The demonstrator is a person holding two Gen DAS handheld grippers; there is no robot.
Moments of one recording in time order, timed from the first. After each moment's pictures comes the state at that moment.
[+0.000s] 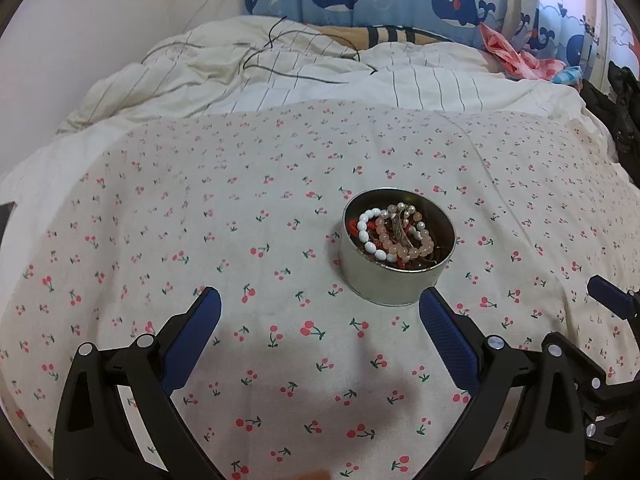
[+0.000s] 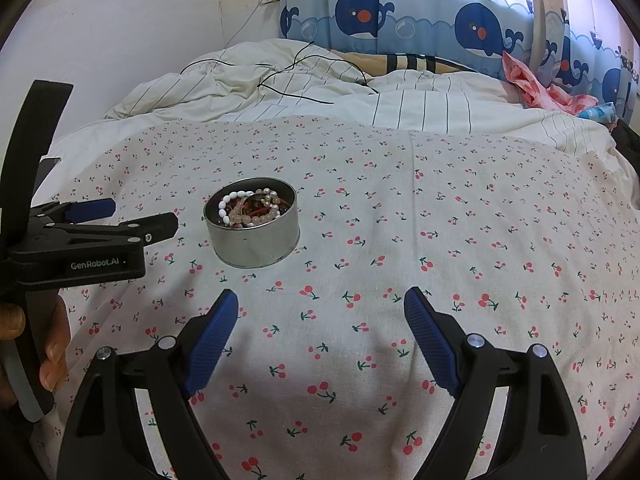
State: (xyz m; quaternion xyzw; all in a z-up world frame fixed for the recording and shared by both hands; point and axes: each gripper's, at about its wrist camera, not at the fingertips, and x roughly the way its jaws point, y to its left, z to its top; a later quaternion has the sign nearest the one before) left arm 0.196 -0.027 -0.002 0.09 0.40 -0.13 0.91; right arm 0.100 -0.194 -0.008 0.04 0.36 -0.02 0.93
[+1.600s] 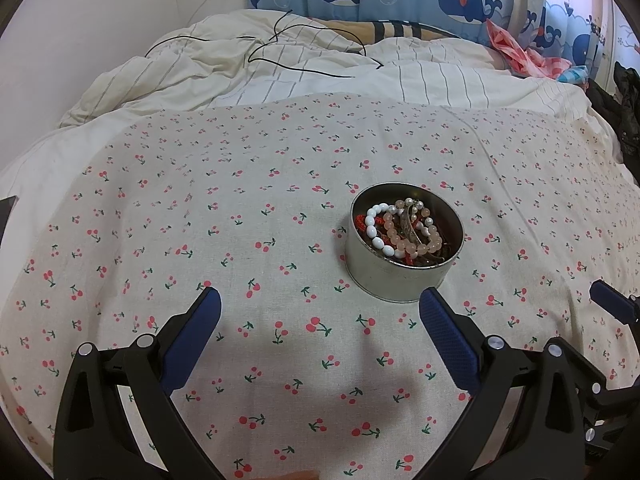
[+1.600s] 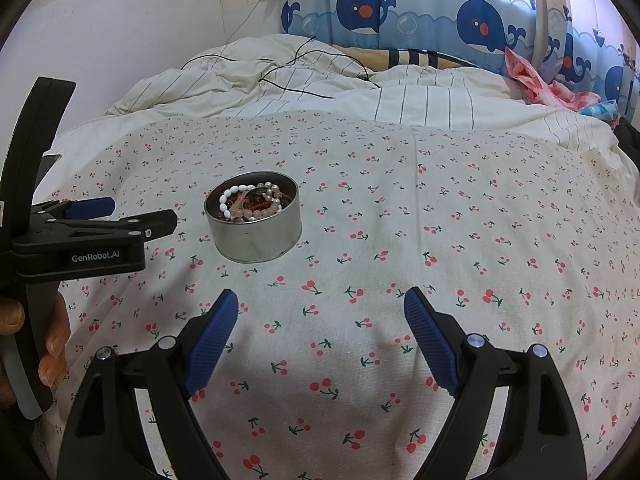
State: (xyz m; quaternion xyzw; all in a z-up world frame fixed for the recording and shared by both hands) left arm 0.199 -0.024 -0.002 0.09 0.40 -0.12 0.90; right arm 0.100 -0.190 -0.015 0.04 0.37 -0.02 0.93
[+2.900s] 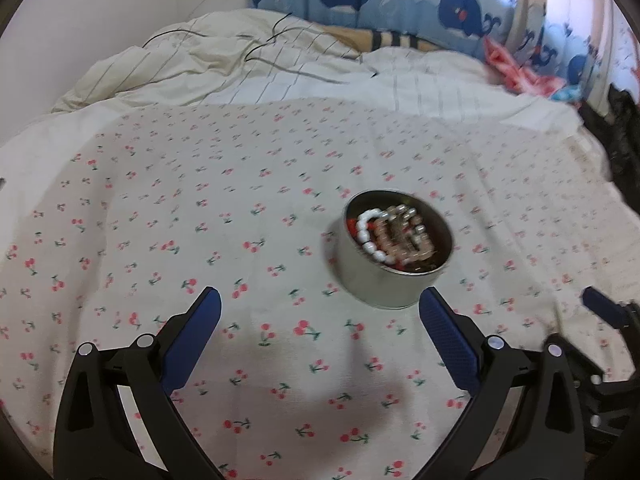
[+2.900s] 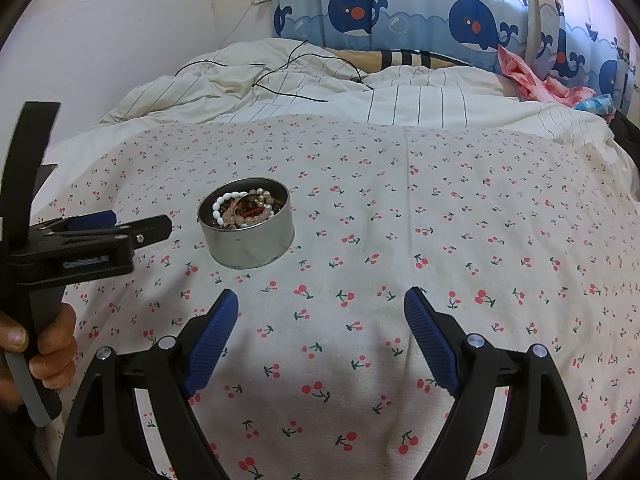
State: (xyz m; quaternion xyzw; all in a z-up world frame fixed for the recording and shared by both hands) left arm 0.204 -0.019 -0.007 0.06 0.40 -0.14 0.90; right arm 0.098 -0.199 -0.011 0.05 0.36 -0.03 0.93
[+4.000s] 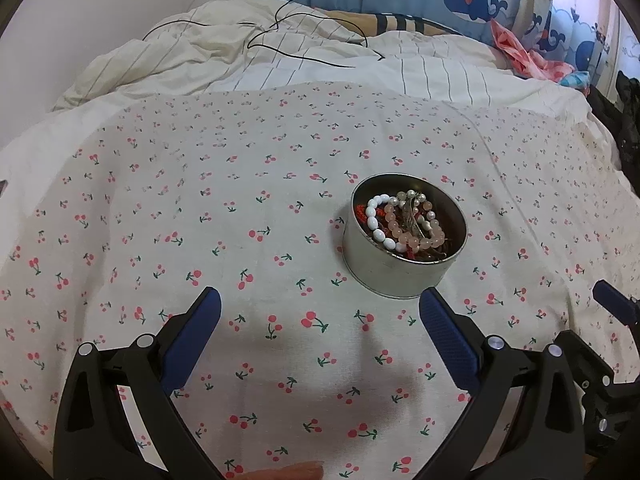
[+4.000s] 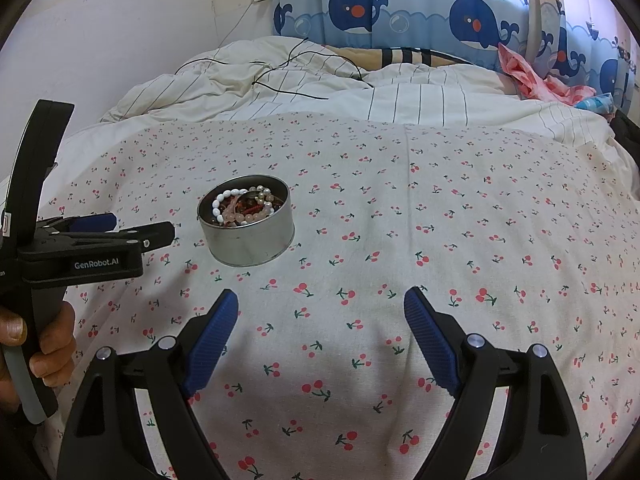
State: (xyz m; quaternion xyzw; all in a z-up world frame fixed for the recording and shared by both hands) left arm 0.207 -0.021 -0.012 0.07 0.42 -0.12 0.90; right arm 0.100 -0.200 -0.010 0.05 0.37 -0.03 0.93
